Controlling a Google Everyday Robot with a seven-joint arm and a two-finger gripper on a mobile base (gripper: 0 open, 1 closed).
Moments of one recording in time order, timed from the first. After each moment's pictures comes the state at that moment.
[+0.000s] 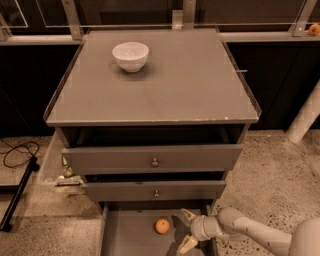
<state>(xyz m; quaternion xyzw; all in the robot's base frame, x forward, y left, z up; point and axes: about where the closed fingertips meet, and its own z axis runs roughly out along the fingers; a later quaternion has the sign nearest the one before) 0.481 -0.113 0.222 -0.56 0.71 0.26 0.33</state>
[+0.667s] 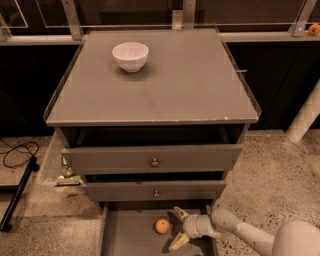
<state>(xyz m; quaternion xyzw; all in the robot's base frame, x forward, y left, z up) 0.505 -0.083 0.187 -0.56 0.69 0.28 0.36</state>
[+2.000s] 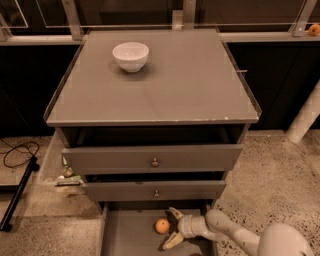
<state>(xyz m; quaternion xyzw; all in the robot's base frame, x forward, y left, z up) 0.520 -0.059 0.153 -0.53 0.69 0.31 0.38</state>
